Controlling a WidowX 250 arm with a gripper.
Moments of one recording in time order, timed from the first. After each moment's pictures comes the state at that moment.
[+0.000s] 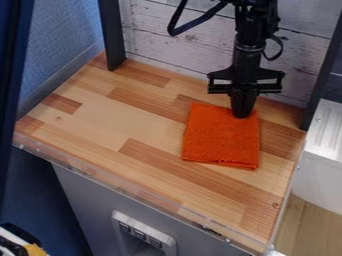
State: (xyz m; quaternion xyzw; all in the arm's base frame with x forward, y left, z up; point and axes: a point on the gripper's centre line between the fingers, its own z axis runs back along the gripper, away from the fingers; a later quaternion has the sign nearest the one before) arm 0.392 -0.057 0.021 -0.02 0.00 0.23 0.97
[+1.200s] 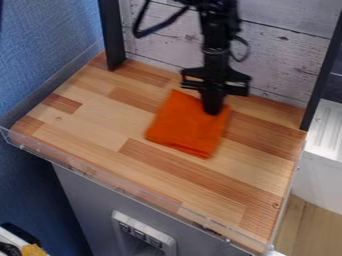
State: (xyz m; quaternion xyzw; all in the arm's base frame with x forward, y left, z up) arm 0.386 0.020 0.010 -0.01 -0.02 0.09 1.00
